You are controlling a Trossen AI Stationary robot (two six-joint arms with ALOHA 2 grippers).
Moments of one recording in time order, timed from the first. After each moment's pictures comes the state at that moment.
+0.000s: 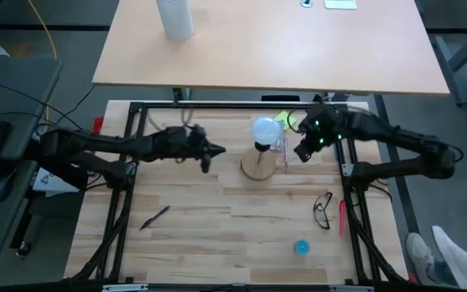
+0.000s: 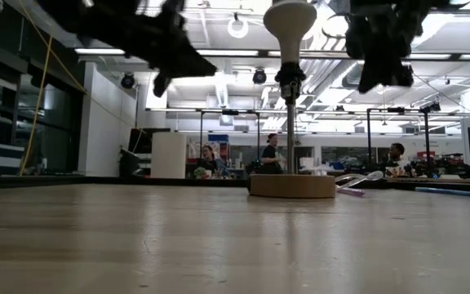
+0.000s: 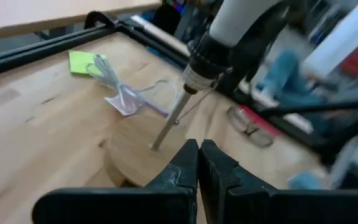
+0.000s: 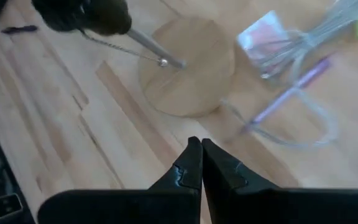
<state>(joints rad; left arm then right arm) 0.15 1.24 0.67 0.28 -0.04 -0.47 -0.39 1.05 0.94 -0.87 -0.22 0.47</state>
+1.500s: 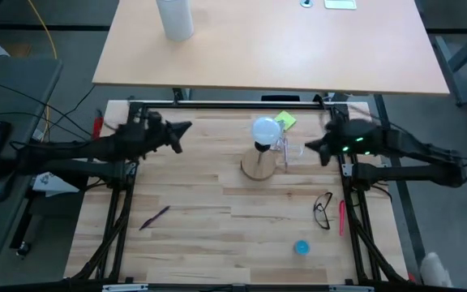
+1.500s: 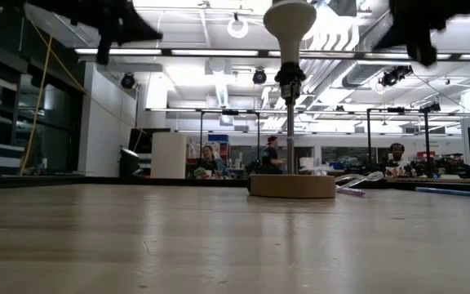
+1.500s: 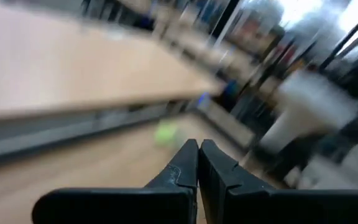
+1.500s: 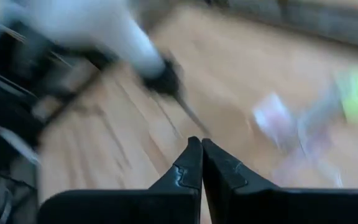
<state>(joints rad) 0.14 0.78 0.59 0.05 -0.46 -0.53 -0.21 0.64 0.77 -0.71 0.05 0.62</state>
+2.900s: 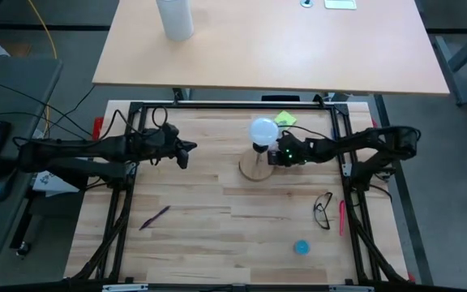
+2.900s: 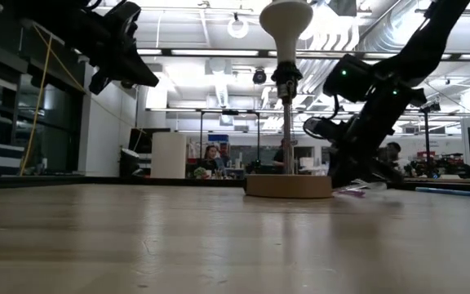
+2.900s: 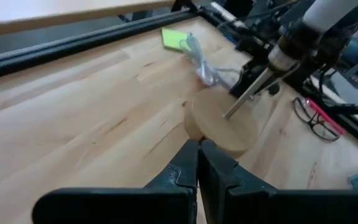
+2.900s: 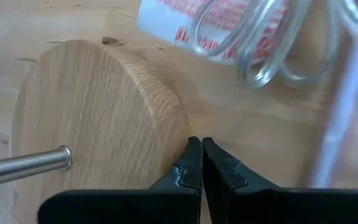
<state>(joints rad) 0.15 0.87 0.58 -0.20 -0.27 -0.56 -0.29 1.54 0.54 0.04 0.03 1.11</state>
